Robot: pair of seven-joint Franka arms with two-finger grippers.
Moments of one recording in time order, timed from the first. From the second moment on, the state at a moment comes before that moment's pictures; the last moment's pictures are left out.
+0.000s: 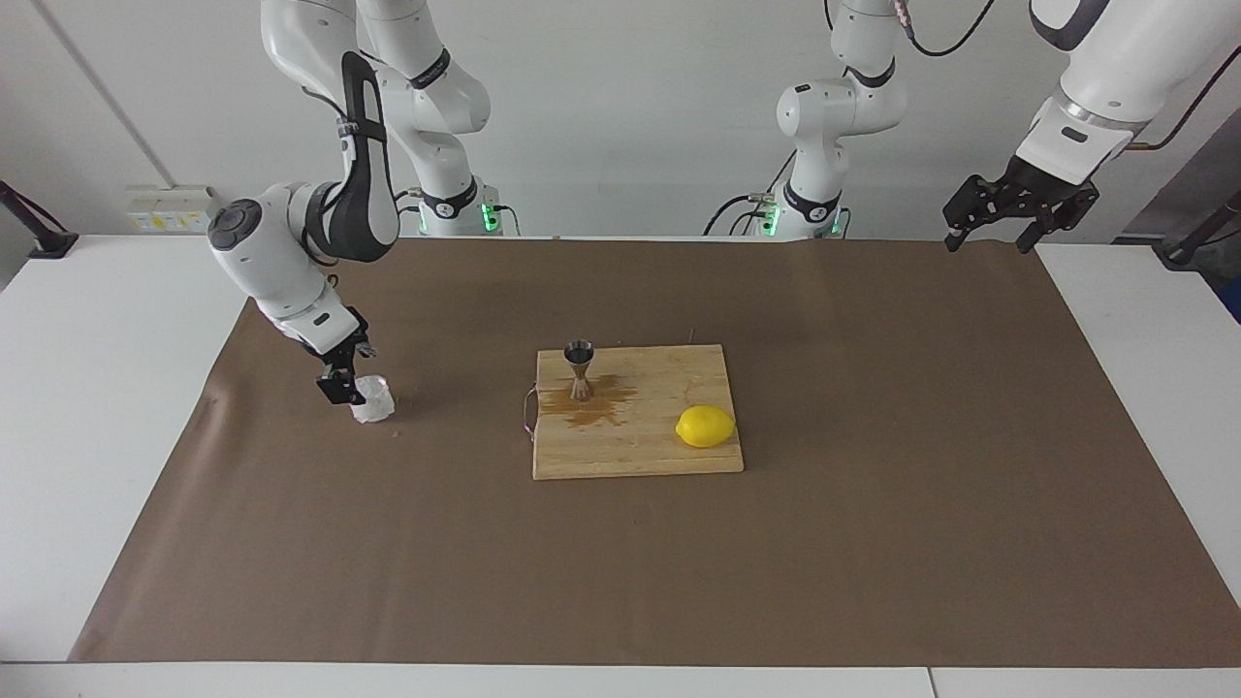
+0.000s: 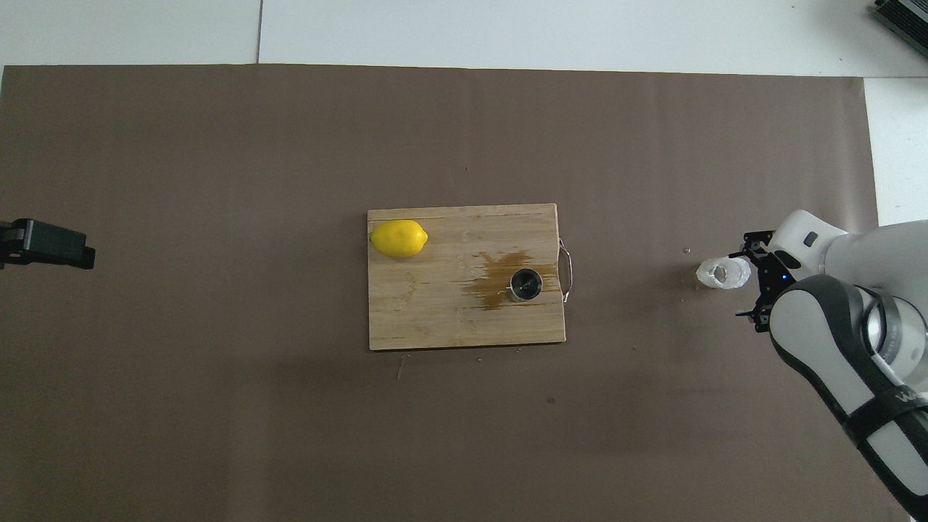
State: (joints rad) left arm 0.09 -0.07 -0.12 -1.59 -0.03 1.50 0.04; right arm -0.16 0.04 0.03 -2.24 0.17 2.29 -1.82
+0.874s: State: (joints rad) left arm 0.02 -0.08 -0.05 -1.65 -0.03 1.58 0.04; right arm -0.16 -0.13 0.04 -1.96 0.15 1.94 -1.14
